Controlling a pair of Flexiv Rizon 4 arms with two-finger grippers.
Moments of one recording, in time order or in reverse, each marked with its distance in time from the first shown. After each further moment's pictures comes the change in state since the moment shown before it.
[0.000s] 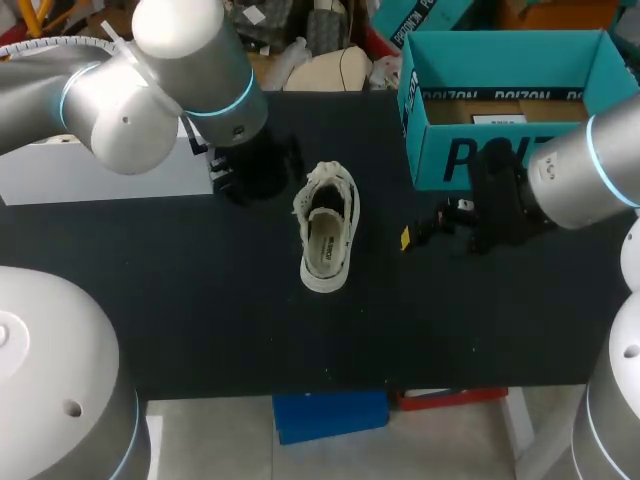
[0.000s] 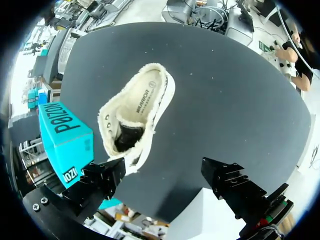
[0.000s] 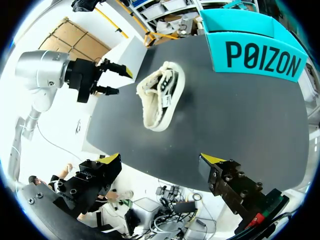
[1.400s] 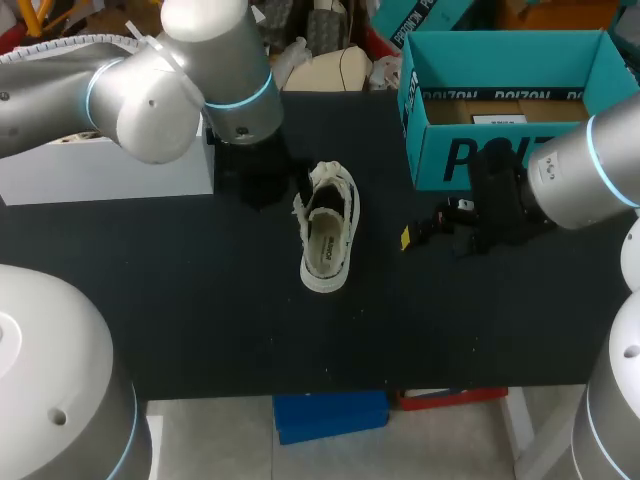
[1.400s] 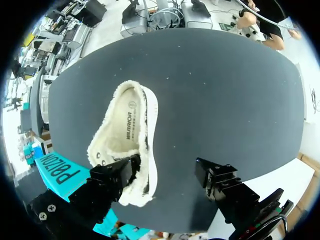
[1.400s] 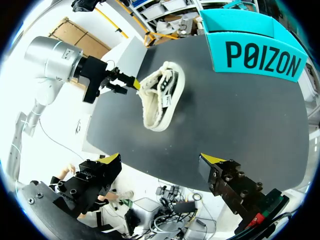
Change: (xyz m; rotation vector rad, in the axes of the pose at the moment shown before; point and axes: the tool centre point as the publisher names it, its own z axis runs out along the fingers) left arm -0.008 -0.019 0.029 0.139 0.045 0.373; right arm 0.000 0.000 0.000 0.000 0.000 0.000
